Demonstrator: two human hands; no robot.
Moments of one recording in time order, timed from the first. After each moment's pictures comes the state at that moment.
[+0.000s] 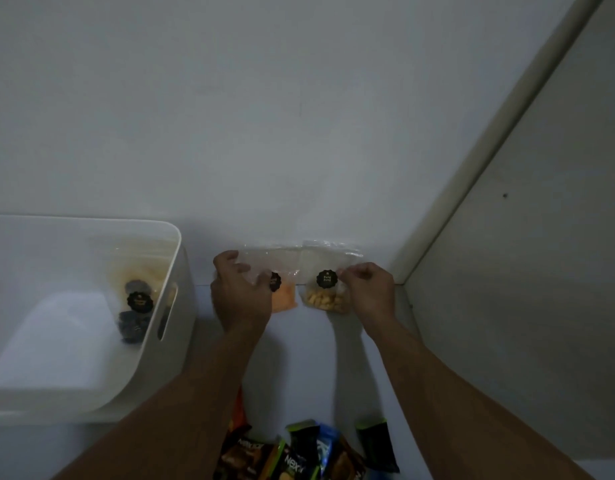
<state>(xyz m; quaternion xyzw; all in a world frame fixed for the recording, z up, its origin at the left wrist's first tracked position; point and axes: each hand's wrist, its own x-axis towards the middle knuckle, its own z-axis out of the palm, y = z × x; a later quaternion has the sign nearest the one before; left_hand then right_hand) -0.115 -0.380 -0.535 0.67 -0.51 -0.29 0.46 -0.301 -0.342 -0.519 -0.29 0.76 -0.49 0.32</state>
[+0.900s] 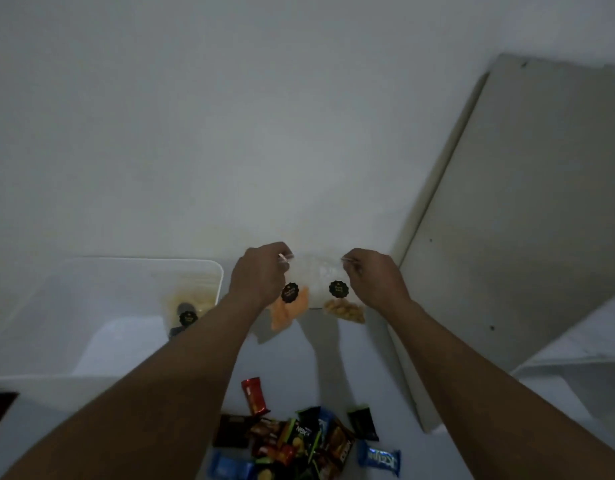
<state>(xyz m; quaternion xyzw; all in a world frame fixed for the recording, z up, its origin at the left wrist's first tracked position) -0.083 -0.341 -0.358 0.55 -0.76 -0.21 0.28 -0.288 -0.276 -0.352 -0.62 0.74 -0.27 0.06</state>
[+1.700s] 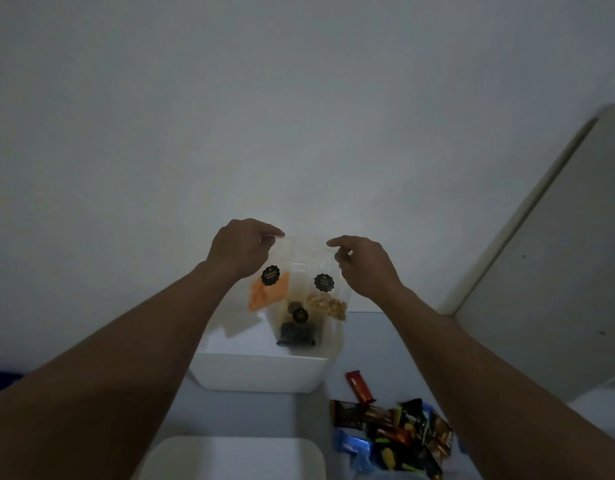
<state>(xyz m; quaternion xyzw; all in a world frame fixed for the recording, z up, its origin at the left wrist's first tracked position) 0.188 -0.374 -0.277 0.53 -0.79 -0.15 0.28 -0.038 -0.306 -0.285 -0.66 0.69 -0.29 0.10</state>
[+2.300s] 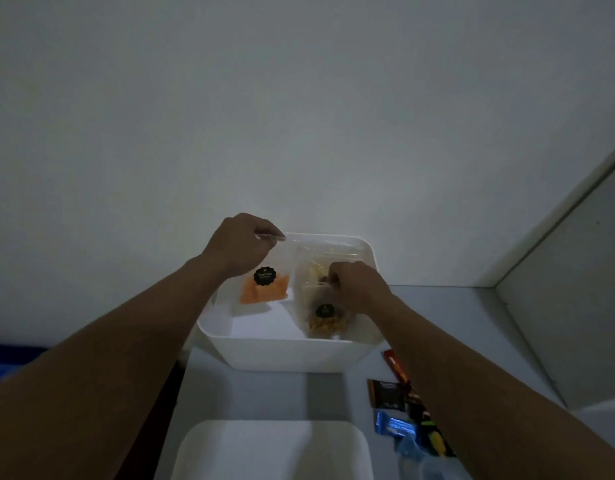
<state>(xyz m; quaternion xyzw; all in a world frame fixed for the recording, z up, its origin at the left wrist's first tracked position) 0.247 -0.409 -0.337 0.52 -0.78 -0.26 0.24 0.023 -0.346 -0.399 -0.70 0.71 -0.02 0.10</state>
